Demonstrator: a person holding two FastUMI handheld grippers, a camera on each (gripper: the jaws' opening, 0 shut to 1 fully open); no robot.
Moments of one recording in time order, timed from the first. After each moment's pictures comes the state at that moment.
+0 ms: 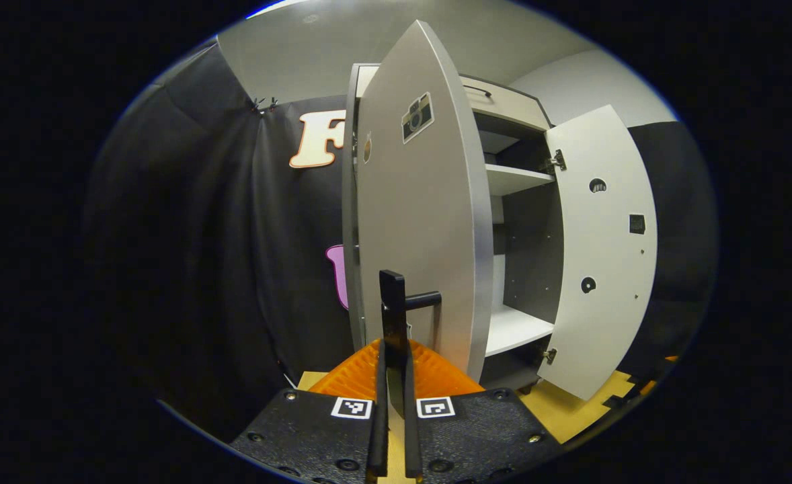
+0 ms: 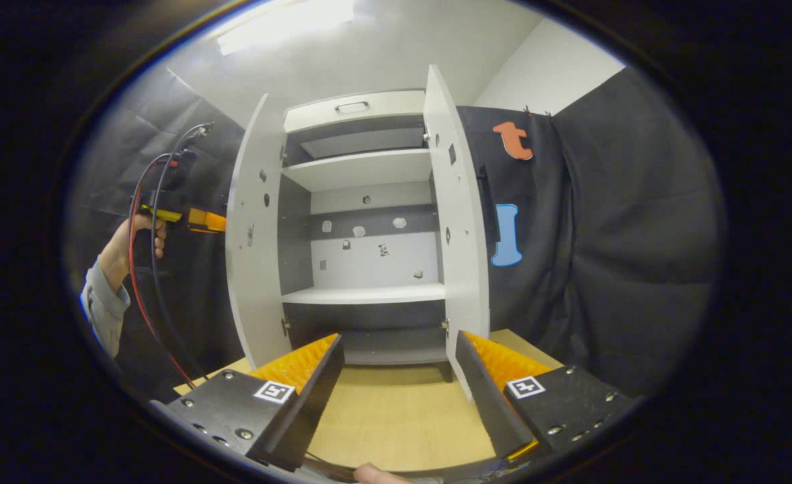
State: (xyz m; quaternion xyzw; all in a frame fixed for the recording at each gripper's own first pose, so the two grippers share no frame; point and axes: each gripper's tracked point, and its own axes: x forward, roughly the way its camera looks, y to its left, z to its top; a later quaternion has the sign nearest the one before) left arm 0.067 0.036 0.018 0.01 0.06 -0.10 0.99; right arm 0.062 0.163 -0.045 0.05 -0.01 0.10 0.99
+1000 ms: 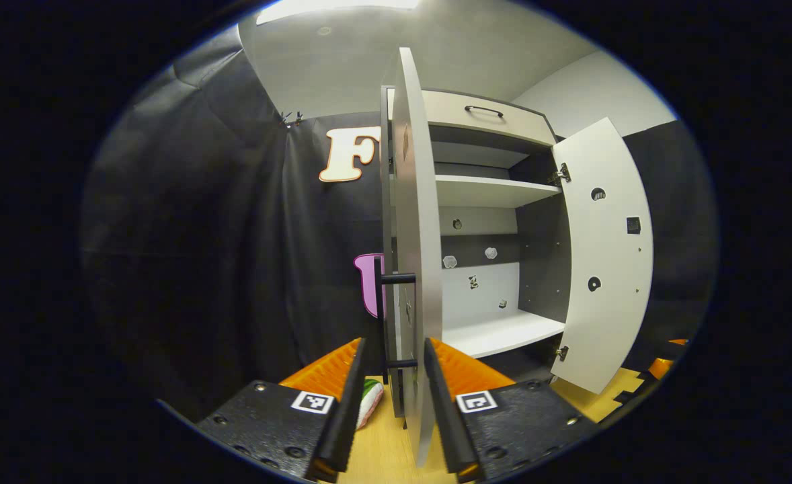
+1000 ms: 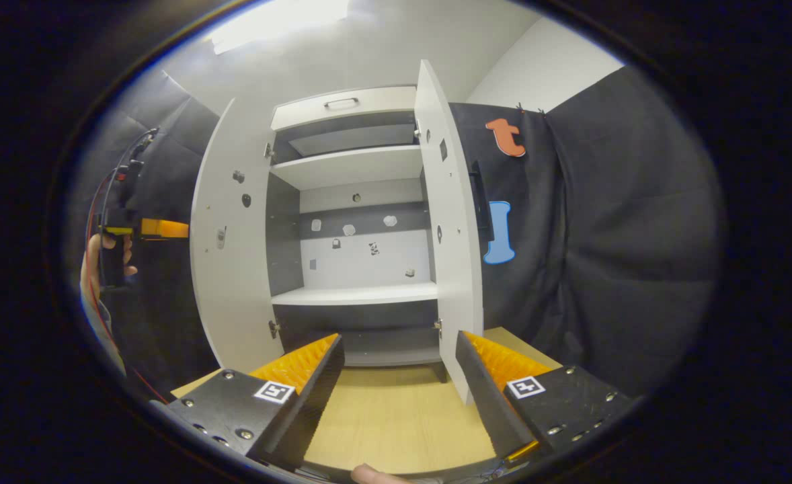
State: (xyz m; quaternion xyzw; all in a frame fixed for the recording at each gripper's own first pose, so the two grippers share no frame) left arm 0.000 0.077 0.016 0.01 0.03 -0.06 1.00; right arm 0.077 0.151 -0.041 0.06 -0.01 0.07 1.00
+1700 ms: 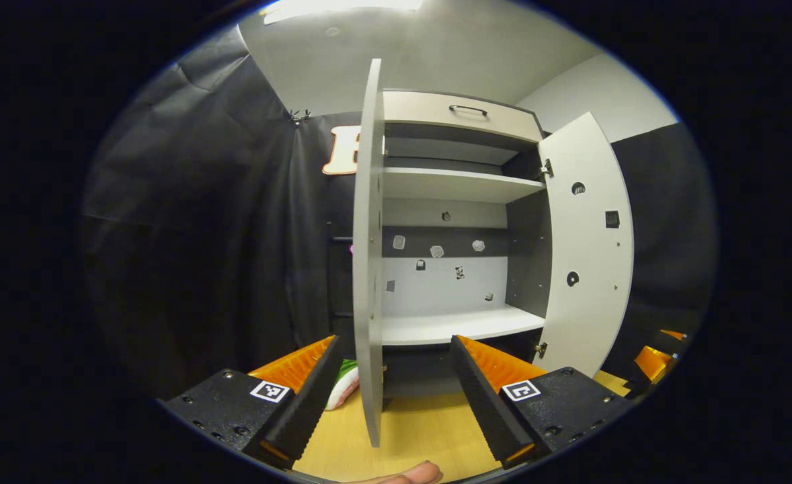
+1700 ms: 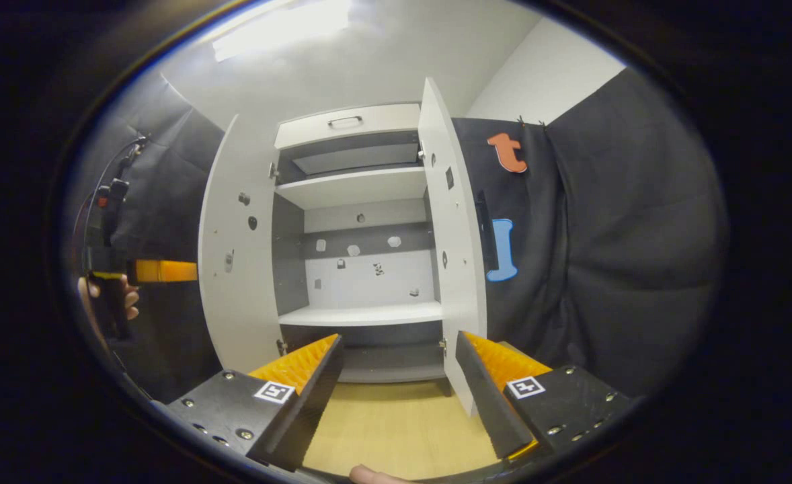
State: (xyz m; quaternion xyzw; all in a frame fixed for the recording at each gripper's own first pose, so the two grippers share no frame) left arm -0.051 0.004 -0.021 -0.01 0.03 -0.05 1.00; right arm 0.073 0.160 -0.001 0.06 -0.04 0.08 0.99
